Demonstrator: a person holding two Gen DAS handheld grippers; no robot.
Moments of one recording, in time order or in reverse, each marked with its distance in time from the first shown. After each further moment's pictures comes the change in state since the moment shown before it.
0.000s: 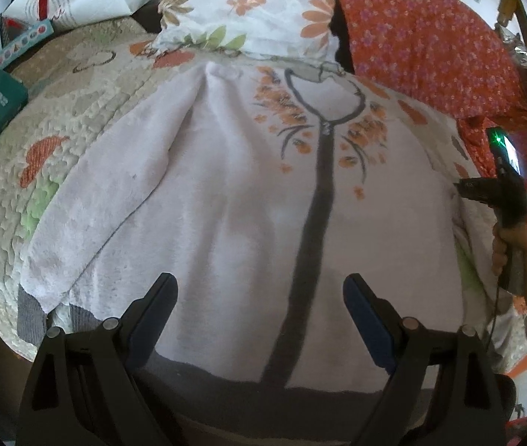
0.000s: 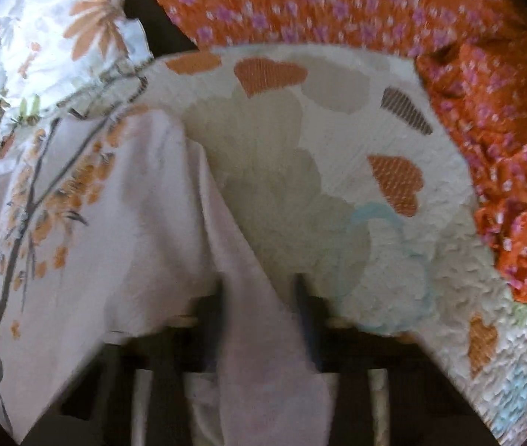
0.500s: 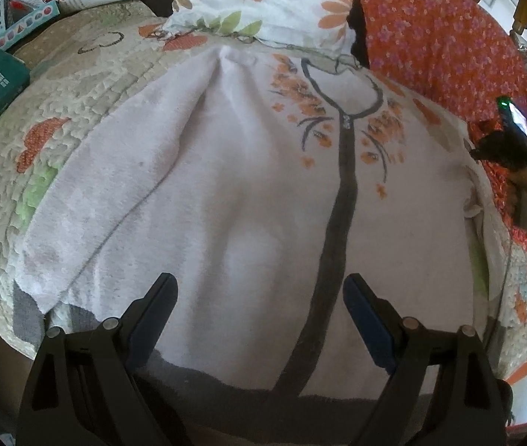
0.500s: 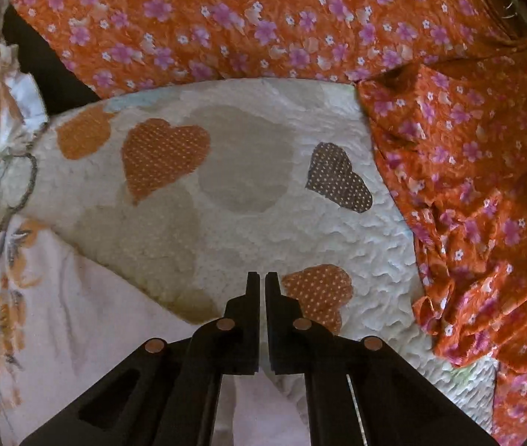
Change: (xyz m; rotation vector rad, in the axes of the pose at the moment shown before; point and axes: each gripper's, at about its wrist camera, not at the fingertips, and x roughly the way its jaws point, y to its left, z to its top) left arm 0.009 0.017 0.003 -0.054 0.043 -0.012; right arm -0.008 -0.026 0.094 0.067 -0.061 -0.289
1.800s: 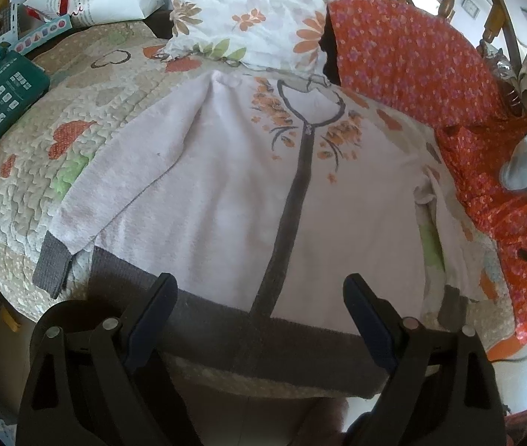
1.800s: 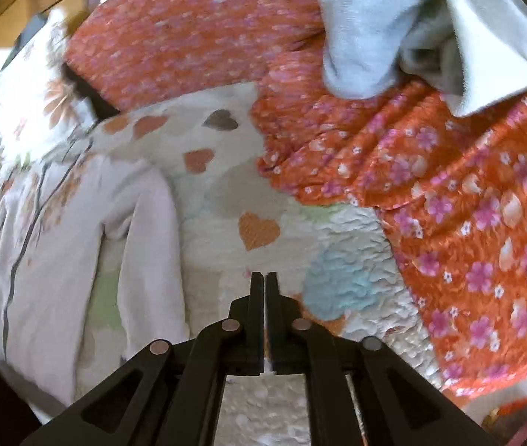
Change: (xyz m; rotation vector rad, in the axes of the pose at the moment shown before) left arm -0.082 -0.012 -0.043 0.004 -0.048 -0.058; right arm -0.231 -0.140 -0.248 -0.057 -0.109 0.087
